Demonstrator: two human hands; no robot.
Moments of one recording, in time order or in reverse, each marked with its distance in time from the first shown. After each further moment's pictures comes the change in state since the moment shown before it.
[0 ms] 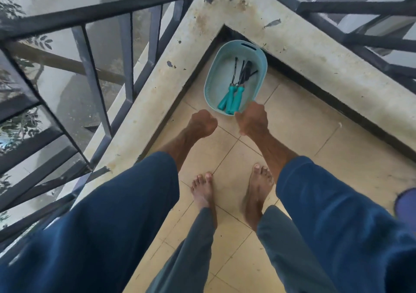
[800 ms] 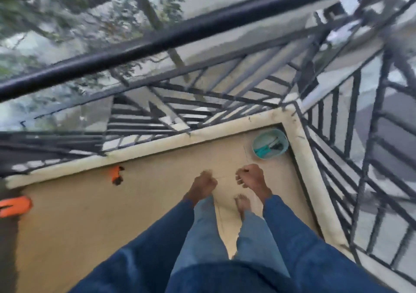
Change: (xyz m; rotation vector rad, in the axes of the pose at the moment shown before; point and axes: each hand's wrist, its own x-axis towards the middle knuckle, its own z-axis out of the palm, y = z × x) left_hand -0.584 -0.060 -0.057 -0.470 0.204 -0.116; right_hand -0.453 -0.066 -0.296 -0.075 -0.586 -0.372
